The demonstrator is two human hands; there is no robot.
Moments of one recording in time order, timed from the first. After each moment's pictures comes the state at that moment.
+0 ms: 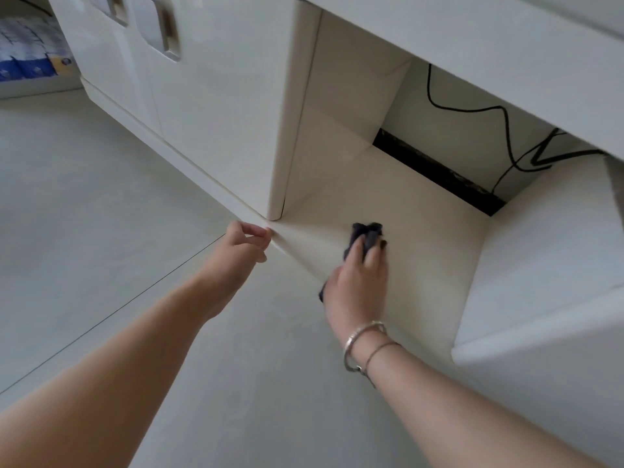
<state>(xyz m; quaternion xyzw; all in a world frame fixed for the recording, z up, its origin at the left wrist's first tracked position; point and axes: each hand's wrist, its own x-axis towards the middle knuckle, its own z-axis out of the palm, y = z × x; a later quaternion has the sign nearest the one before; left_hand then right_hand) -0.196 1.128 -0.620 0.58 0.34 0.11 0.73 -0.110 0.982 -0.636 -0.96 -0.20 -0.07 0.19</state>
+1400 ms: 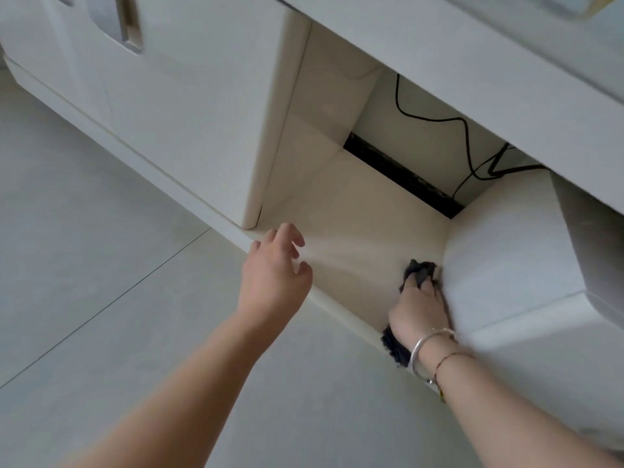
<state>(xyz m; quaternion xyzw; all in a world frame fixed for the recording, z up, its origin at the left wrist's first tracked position) -0.156 1.068 -0.607 0.82 0.27 0.21 0.46 -0.059 0.900 -0.586 -0.99 -0.09 0.09 -0.05</state>
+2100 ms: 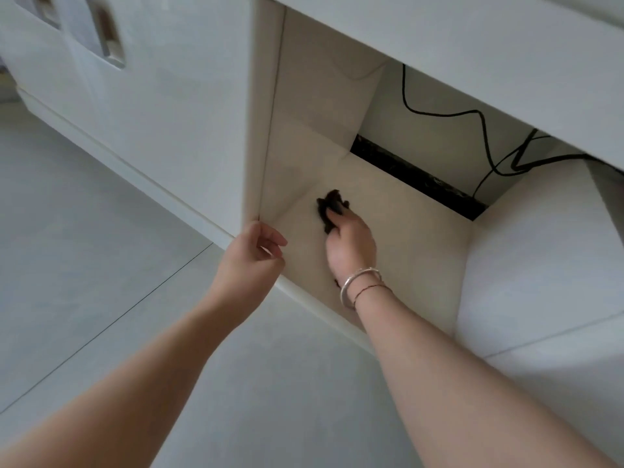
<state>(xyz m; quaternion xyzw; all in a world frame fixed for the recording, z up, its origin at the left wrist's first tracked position) -0.149 1.105 -0.608 0.74 0.29 0.20 0.57 -0.011 1.015 -0.622 -0.90 -0.27 -0.04 0.34</state>
